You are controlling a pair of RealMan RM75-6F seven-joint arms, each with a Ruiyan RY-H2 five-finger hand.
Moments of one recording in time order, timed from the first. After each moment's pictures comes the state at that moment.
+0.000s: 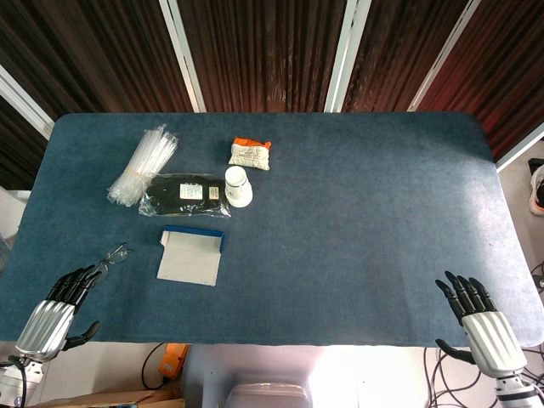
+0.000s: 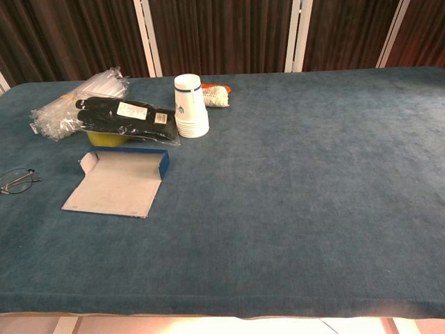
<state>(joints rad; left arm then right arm) -0.14 -1.15 0.08 -1.53 1.68 1.44 -0.10 0.00 -1.10 -0.09 -1.63 -1.71 1.52 -0.09</state>
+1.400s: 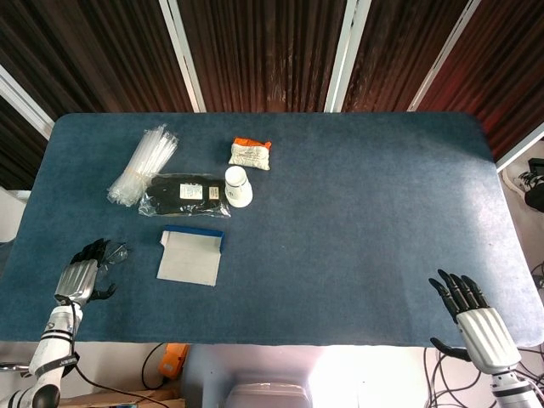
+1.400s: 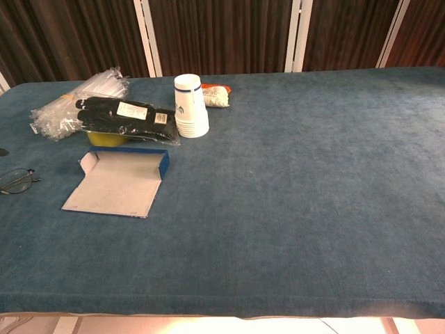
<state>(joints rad) -0.38 -1.34 -0.16 -1.46 0.99 0.97 0.23 0.02 -1.09 -0.09 -1.64 -1.72 1.49 -0.05</state>
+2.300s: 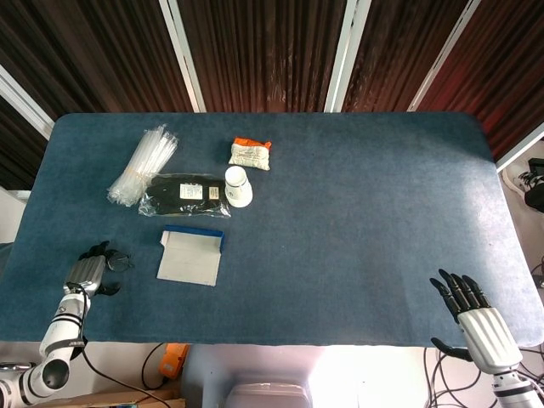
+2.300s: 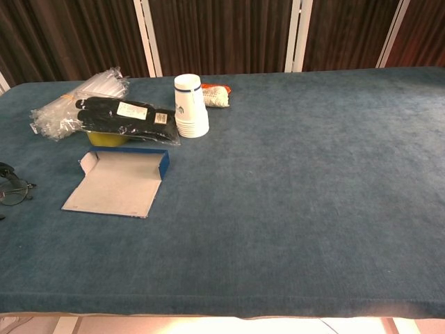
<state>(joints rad) -0.50 -1.35 -0.12 -1.43 0.77 0.85 0.36 0.02 -1.08 -0.09 -1.64 -1.72 1.49 -0.04</state>
